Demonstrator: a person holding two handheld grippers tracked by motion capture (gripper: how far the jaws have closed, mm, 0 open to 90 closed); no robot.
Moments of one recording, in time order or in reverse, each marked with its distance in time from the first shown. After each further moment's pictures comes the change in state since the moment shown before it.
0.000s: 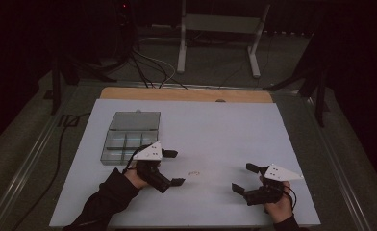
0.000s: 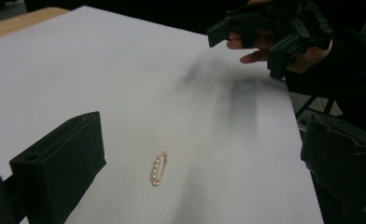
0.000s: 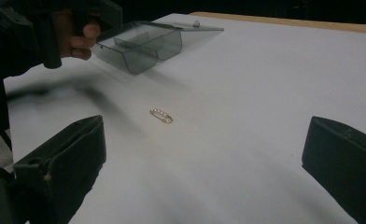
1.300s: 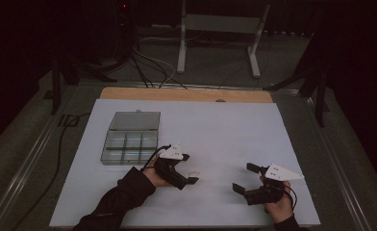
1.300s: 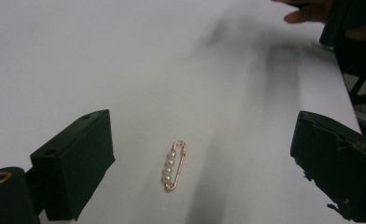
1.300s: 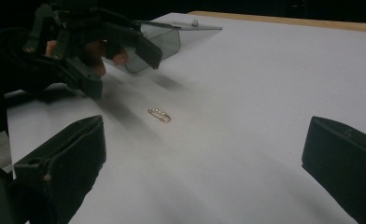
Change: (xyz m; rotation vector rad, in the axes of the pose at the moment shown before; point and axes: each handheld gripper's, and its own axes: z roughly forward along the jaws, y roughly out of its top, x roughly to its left) left arm 0.012 -0.009 0.057 0.154 0.049 -0.049; right arm -0.002 0.000 -0.001 0.004 -0.004 0.008
